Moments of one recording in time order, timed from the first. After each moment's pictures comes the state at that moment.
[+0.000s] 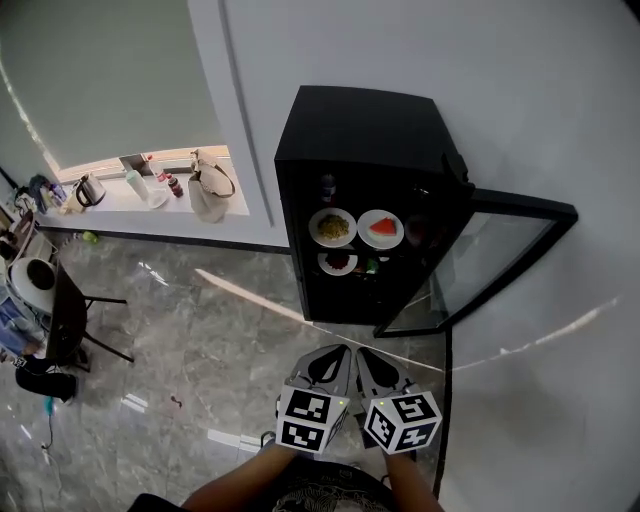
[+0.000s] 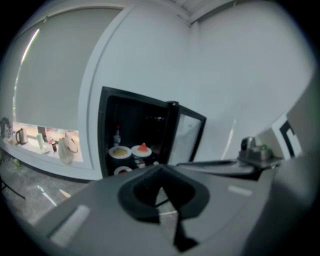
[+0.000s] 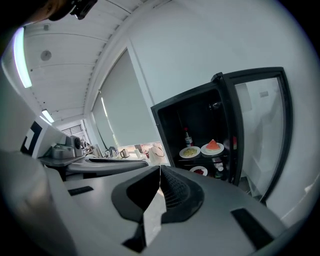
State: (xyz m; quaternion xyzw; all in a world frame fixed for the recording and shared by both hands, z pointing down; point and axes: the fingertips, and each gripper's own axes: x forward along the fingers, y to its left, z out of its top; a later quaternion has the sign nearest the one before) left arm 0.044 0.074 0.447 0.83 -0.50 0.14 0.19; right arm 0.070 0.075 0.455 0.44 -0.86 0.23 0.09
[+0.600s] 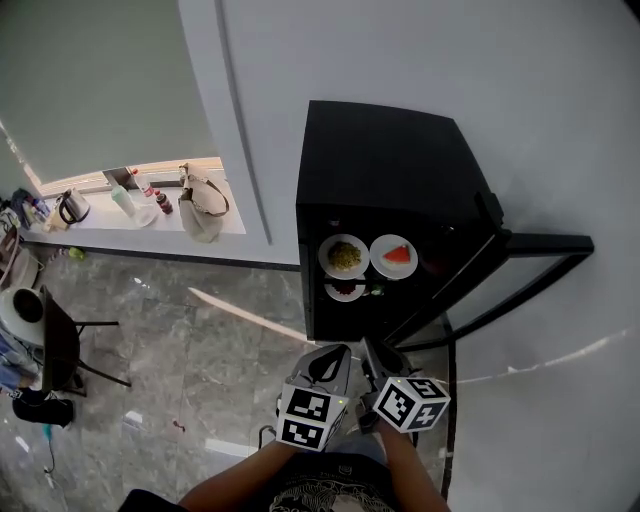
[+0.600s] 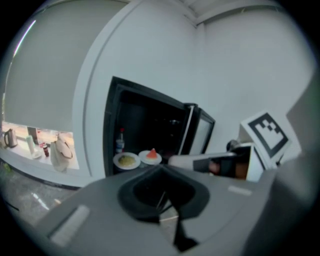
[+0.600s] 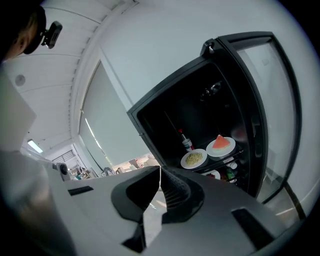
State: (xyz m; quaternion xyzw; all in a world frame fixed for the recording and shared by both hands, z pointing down) left arm -0.020 -0.026 0.458 0.85 -0.47 0.13 0.19; right arm 0.019 -0.051 0.470 0.47 -0.82 0.32 0.00
